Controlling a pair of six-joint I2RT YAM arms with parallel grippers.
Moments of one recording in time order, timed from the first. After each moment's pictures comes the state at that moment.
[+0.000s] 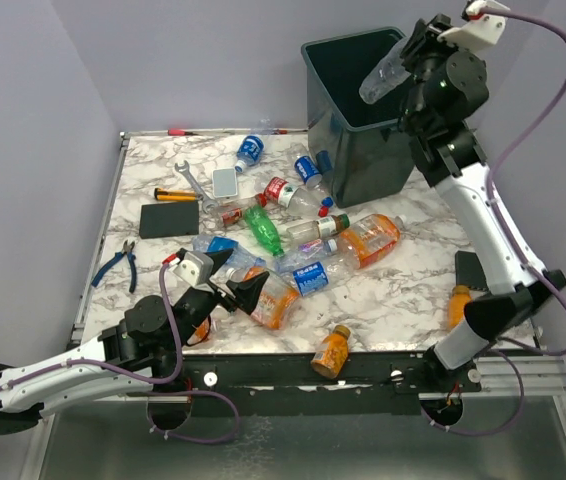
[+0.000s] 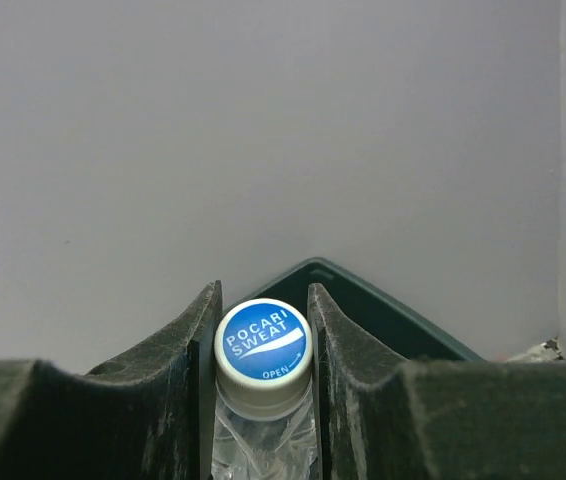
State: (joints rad) left arm -1.25 0.35 0.48 0.01 -0.58 -0.12; right arm 0.46 1.57 1.91 0.10 0.68 0.05
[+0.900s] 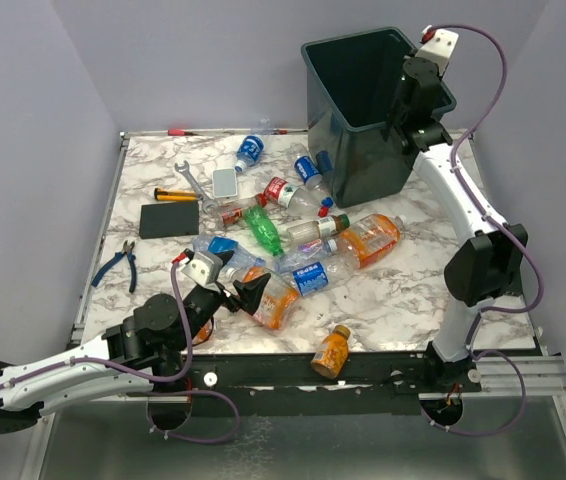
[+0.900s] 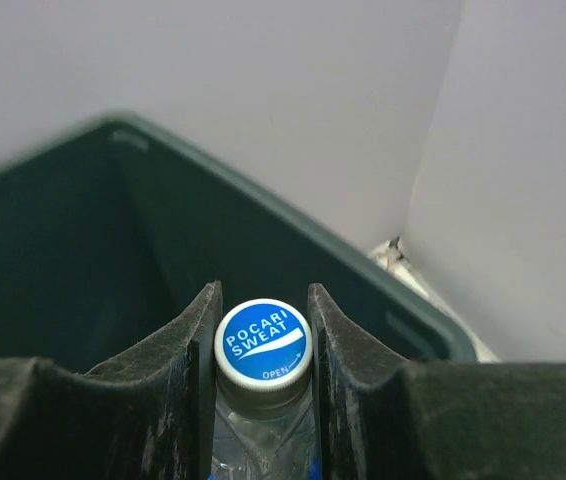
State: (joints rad) left arm -1.25 0.38 0.48 -0.02 -0.60 -0.11; right arm 0.30 1.86 1.91 0.06 0.80 -0.03
